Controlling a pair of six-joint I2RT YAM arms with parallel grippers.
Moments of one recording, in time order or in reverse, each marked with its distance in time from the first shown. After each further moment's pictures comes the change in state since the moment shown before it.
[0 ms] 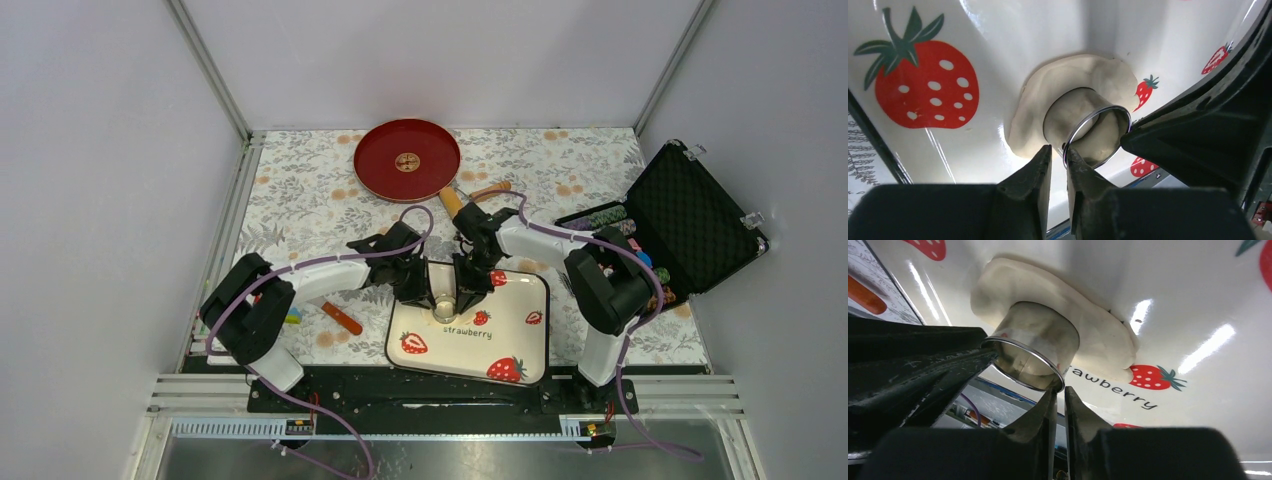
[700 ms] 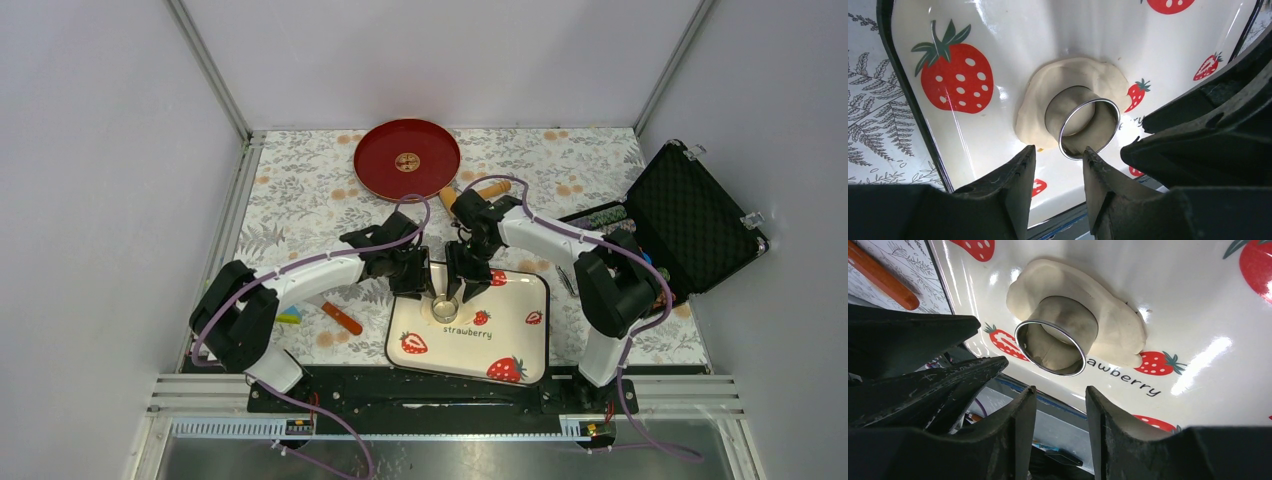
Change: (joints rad) left arm 0.002 -0.057 0.079 -0.128 -0.071 0.030; right arm 0.000 -0.022 0.105 -0.071 0.017 -0.004
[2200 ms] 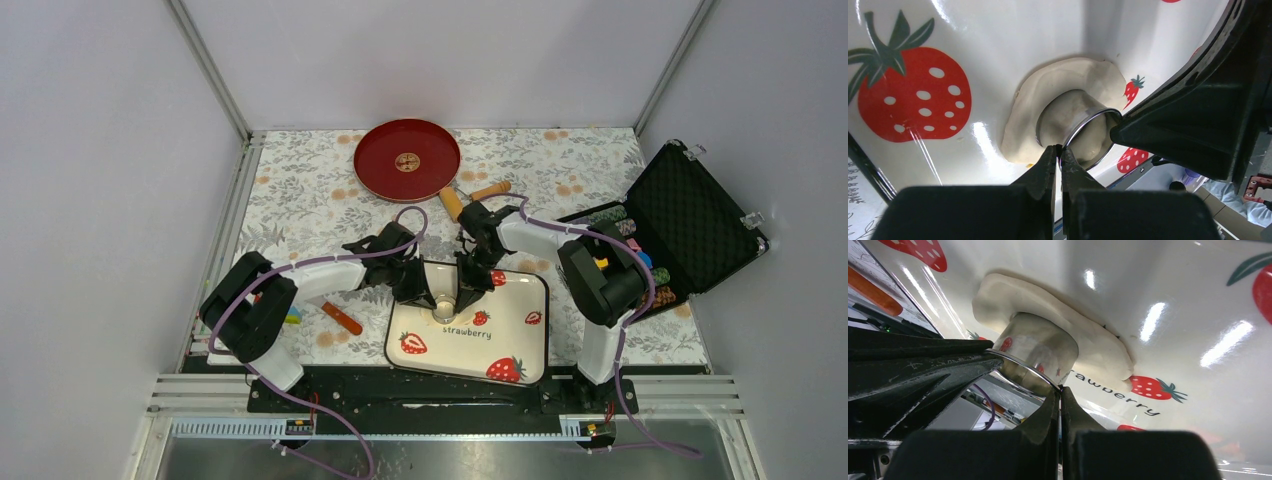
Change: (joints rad) left arm 0.033 0.082 -0.137 0.241 0.171 -0.064; right arm -0.043 0.082 -0.101 0.096 -0.111 -0.002
